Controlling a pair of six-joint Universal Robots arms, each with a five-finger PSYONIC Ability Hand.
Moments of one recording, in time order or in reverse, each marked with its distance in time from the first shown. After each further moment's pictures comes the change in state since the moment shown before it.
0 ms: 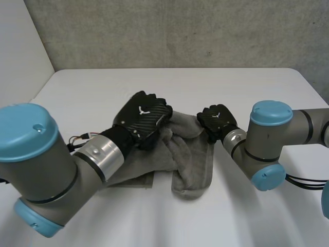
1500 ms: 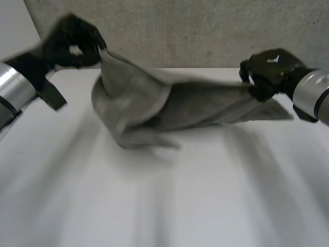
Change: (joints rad) left arm 0.479 0.127 0.121 0.025 0.368 -1.026; right arm -0.204 -0.560 0.027 0.513 -0.174 -0.029; left_hand 0.000 0.000 0.000 -0.001 0.010; right_hand 0.512 0.508 0.512 0.520 0.533
